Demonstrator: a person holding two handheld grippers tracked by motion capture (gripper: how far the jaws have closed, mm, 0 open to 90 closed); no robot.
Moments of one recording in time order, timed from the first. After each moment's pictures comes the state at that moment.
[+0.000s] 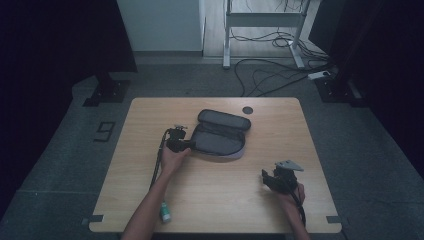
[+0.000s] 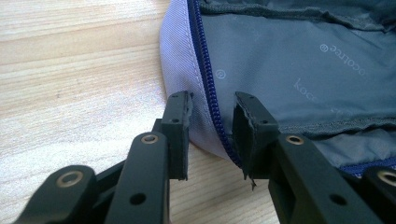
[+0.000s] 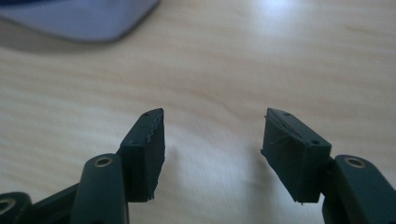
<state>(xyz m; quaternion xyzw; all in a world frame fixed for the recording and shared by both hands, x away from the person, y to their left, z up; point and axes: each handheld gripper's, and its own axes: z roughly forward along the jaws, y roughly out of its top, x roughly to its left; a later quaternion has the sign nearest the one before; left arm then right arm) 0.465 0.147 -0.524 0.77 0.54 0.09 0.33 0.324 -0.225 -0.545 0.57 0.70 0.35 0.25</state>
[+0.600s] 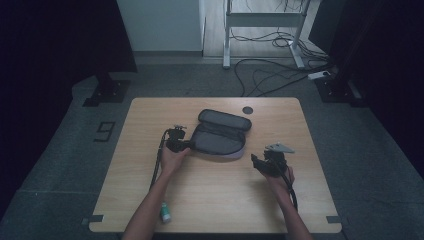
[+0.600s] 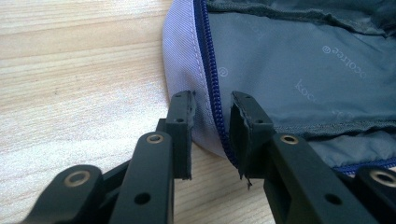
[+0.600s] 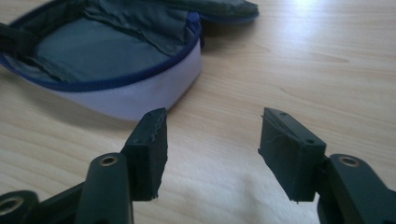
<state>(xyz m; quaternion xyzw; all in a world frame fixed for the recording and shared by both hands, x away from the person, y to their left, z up) 0.466 0.150 -0.526 0.77 0.54 0.08 0.33 0.367 -0.198 -0.518 0.54 0.70 0.40 0.23</state>
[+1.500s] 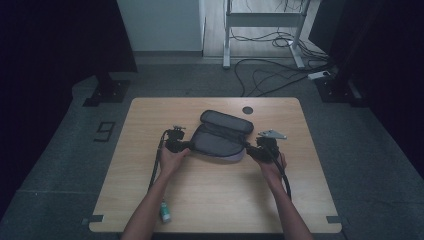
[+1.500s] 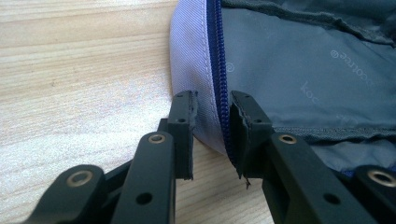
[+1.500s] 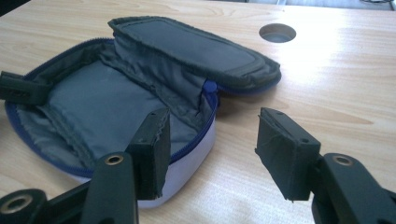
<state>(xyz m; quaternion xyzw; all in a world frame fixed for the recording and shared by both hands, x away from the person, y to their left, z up) 0.466 0.153 -0.529 0.77 0.54 0.07 0.33 0.404 -0.178 -0.497 0.53 0.70 0.42 0.24</state>
